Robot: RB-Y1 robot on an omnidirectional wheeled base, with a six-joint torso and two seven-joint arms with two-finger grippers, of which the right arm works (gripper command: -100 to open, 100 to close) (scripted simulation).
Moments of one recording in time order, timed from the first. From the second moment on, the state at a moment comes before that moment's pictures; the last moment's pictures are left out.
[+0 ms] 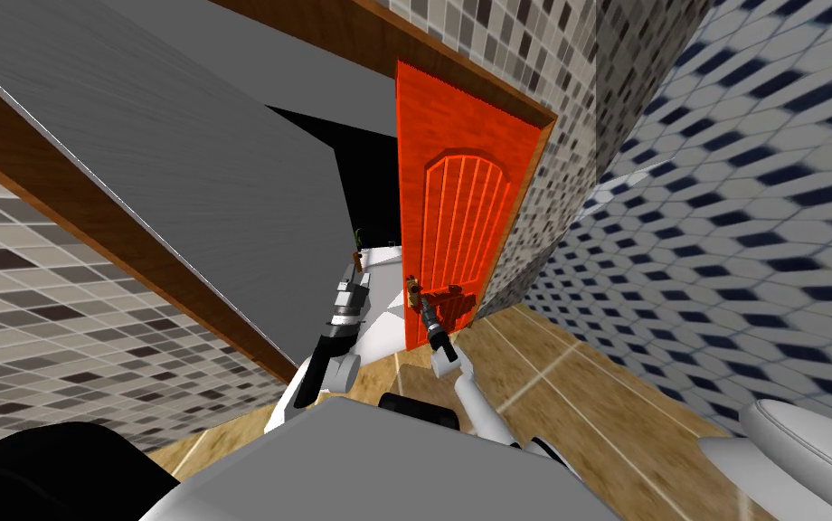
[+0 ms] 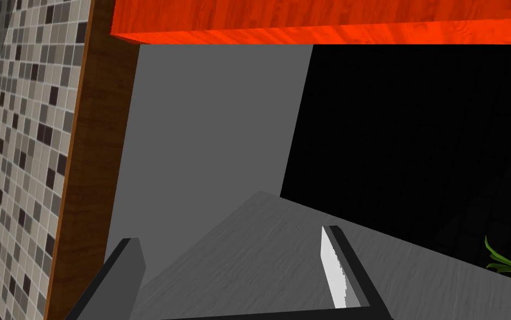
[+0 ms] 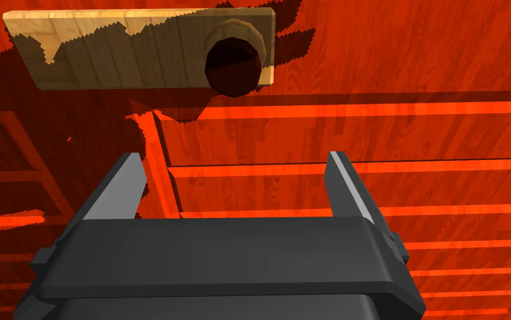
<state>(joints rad) -0.29 0.01 0.43 -0.96 -0.09 -0.37 -0.04</state>
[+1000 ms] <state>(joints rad) -0.30 0.00 0.40 -0.94 -0.09 -0.38 -0.03</state>
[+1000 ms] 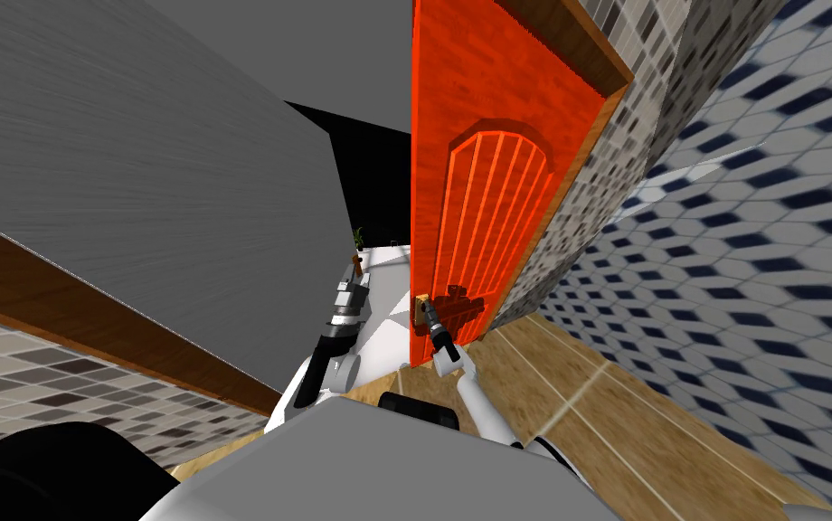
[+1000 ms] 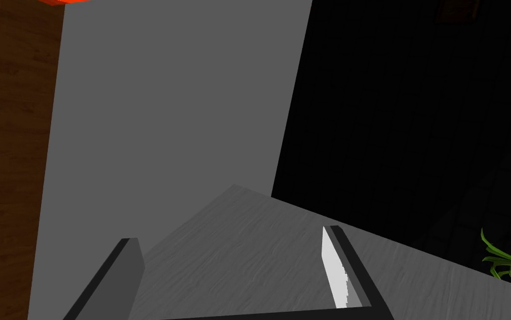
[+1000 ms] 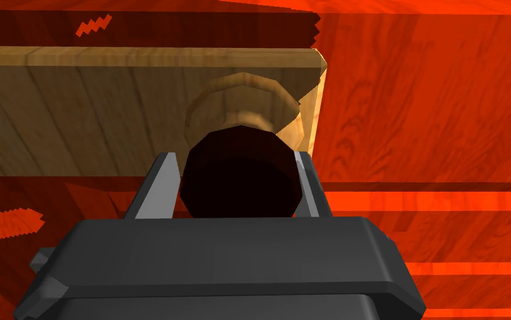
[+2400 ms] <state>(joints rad) -0.31 -0.01 0.33 -0.92 -0.09 -0.38 0.00</state>
